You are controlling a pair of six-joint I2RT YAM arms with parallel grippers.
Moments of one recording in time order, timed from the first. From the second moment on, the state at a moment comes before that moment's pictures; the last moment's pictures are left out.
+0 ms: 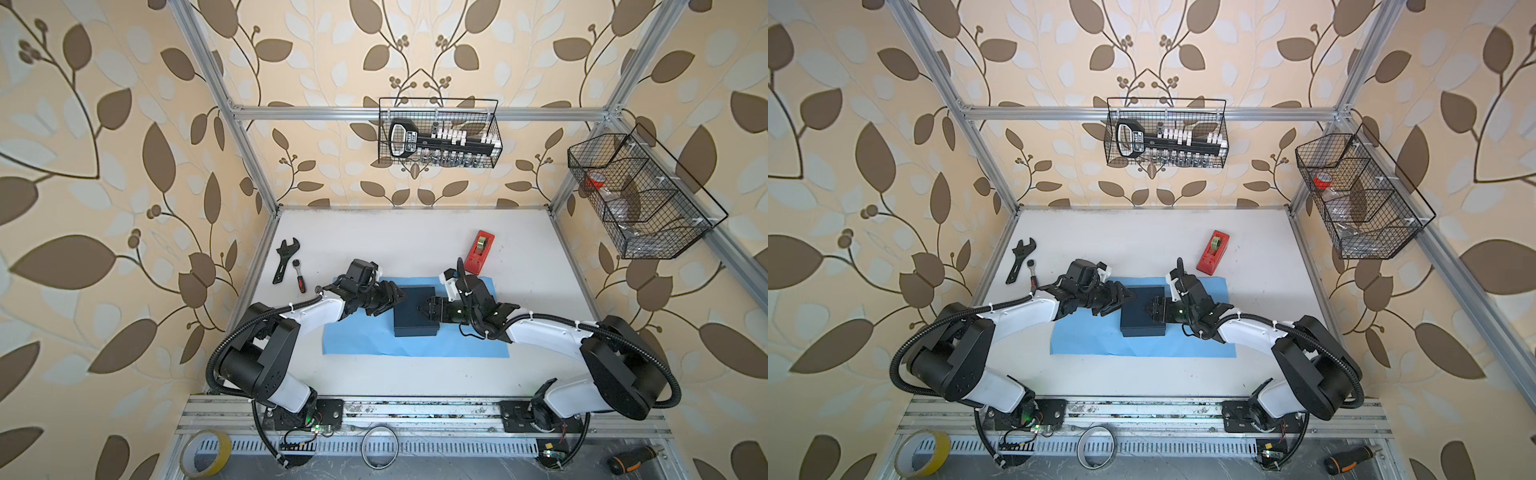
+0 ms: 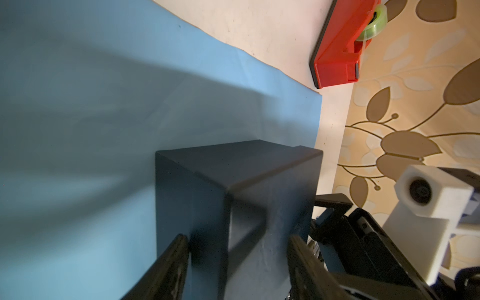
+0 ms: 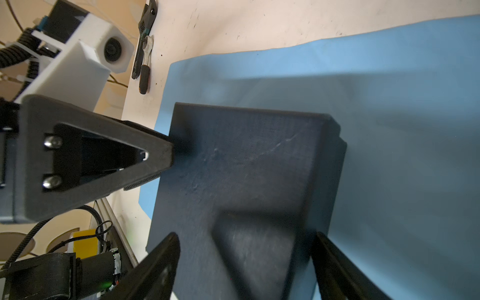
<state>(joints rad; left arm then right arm) -0.45 1.52 0.75 -0.04 0.54 -0.90 0.64 1.46 0.64 0.12 -0.25 0.68</state>
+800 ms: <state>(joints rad) -0.45 1.60 0.83 -0.04 0.54 -0.90 0.58 1.49 0.66 0.12 -0.27 0.68</state>
